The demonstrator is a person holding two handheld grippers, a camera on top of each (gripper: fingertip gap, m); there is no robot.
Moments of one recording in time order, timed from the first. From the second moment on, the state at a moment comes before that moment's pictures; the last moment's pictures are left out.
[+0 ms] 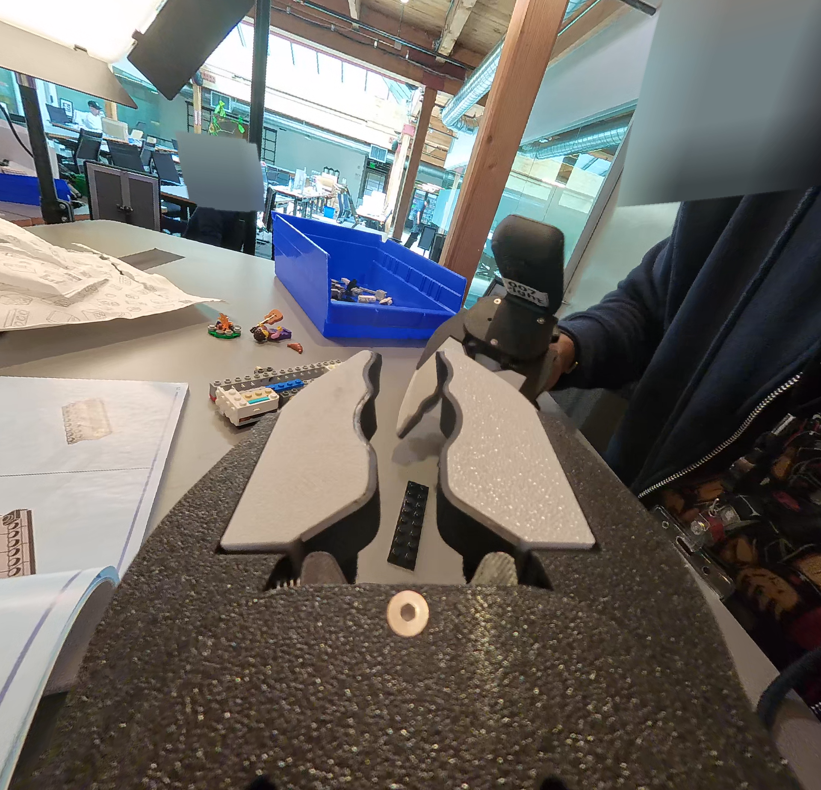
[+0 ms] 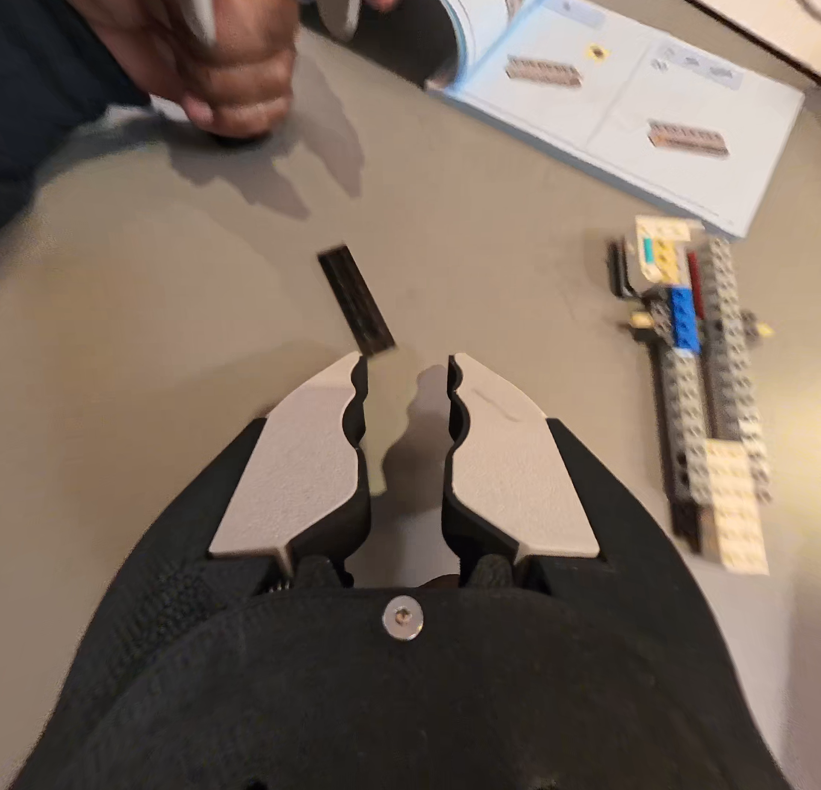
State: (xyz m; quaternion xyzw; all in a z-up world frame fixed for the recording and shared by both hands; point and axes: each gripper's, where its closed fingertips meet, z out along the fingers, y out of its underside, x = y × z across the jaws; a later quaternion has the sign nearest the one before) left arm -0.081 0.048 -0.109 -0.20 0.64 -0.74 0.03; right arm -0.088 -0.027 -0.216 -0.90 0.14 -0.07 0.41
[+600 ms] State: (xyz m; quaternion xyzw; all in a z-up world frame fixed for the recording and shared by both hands) left arm -0.081 0.046 -0.110 -0.20 0.64 -0.74 0.02; right arm -0.066 -0.087 -0.231 -0.92 0.13 -0.06 0.37
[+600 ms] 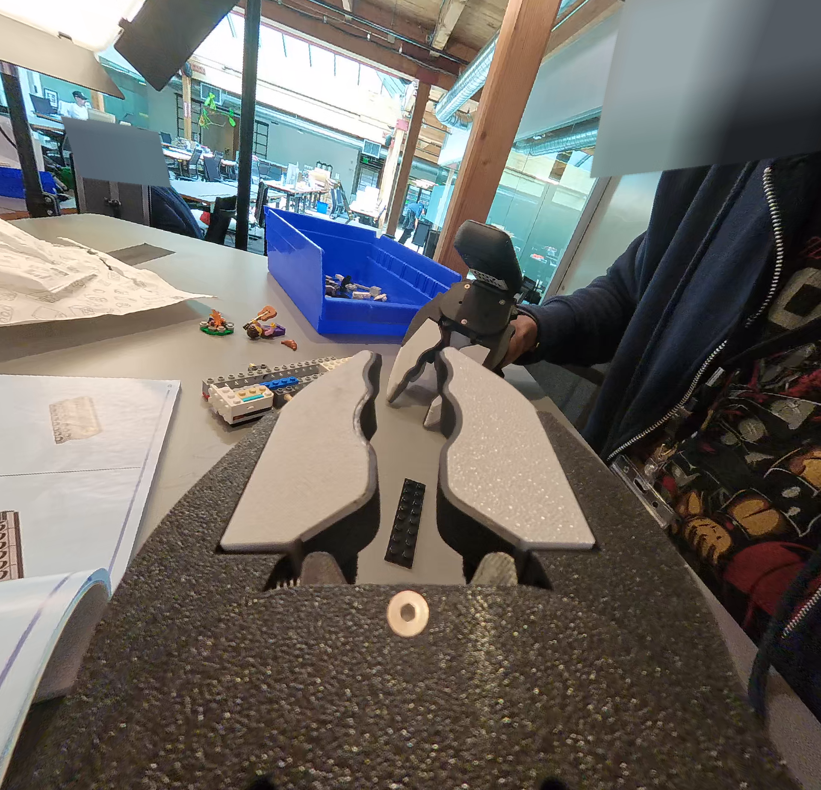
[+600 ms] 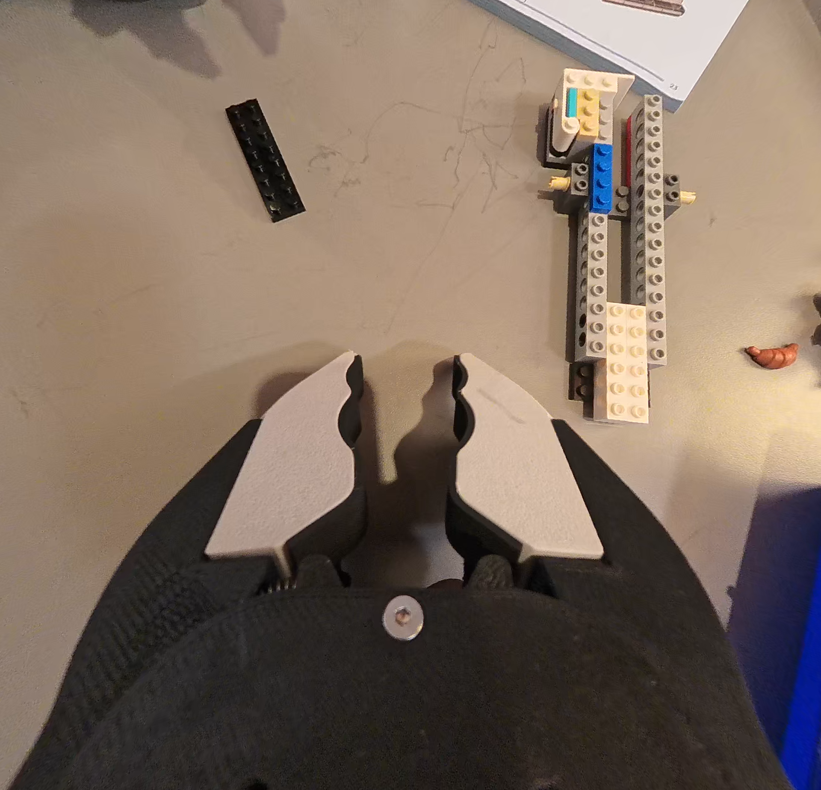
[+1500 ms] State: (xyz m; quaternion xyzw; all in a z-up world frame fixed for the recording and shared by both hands) left arm -0.071 0.058 -0.107 -0.23 0.60 -0.76 -0.01; right arm 0.013 -0.235 -0.090 -0.92 0.03 -0.14 0.36
